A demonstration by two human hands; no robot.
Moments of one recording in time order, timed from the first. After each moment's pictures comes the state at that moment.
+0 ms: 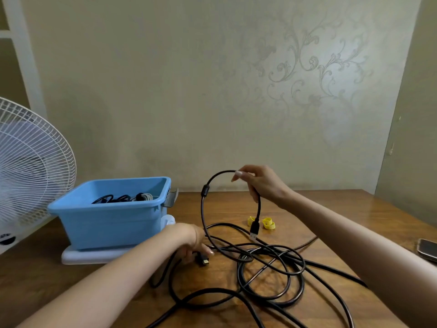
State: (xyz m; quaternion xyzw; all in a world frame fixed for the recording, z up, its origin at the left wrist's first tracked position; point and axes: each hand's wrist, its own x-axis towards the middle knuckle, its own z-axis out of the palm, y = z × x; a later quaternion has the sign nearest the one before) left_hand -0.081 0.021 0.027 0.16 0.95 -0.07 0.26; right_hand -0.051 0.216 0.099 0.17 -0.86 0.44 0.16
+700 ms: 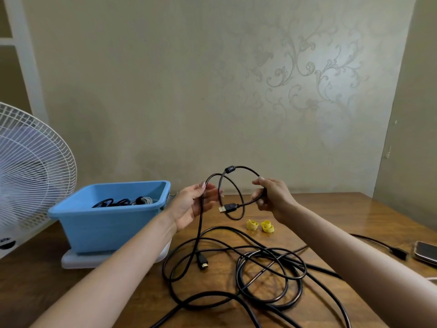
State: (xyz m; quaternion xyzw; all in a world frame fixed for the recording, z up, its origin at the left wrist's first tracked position) left_hand -0.062 0.017 0.078 0.17 0.54 0.81 0.14; right_hand -0.038 0.219 0.086 -0.05 -0.67 0.74 0.10
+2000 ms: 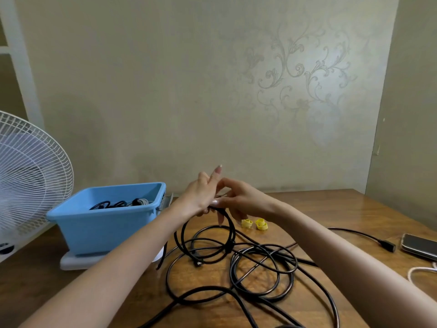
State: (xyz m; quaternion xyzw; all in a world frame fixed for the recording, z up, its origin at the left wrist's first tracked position) left_hand -0.020 0.053 0.115 0.16 0.92 0.36 -0.09; right_hand 0.001 0.192 0.103 0.25 -0.86 0.45 0.01
